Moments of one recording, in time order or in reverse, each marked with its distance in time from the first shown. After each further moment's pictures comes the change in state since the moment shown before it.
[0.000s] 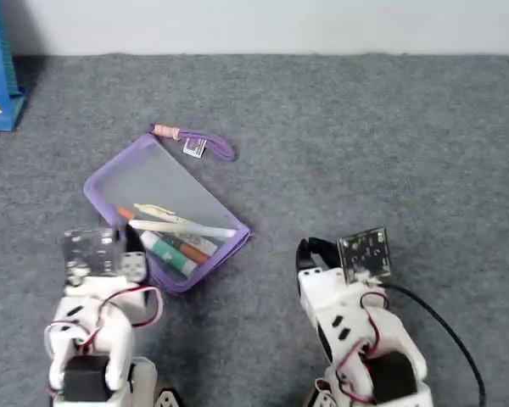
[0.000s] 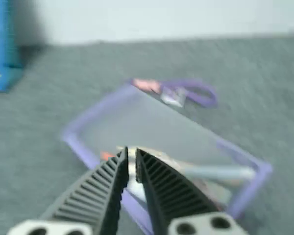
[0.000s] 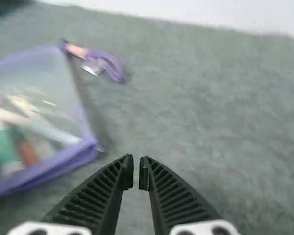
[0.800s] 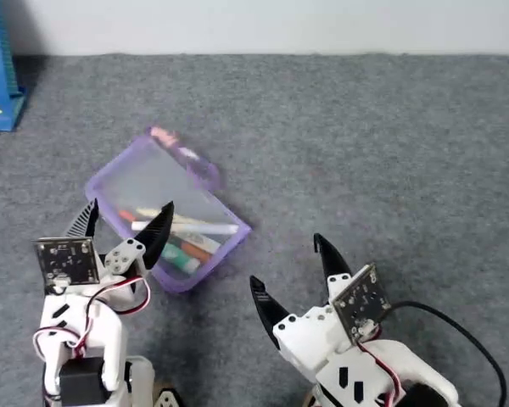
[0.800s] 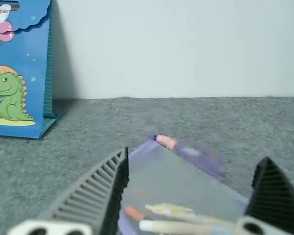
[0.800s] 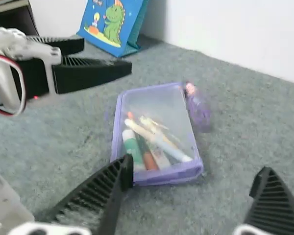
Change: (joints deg) left arm -7.7 0.0 -4.0 -11.9 -0.1; right arm -28.6 -0.5 -22.8 13.6 -3.3
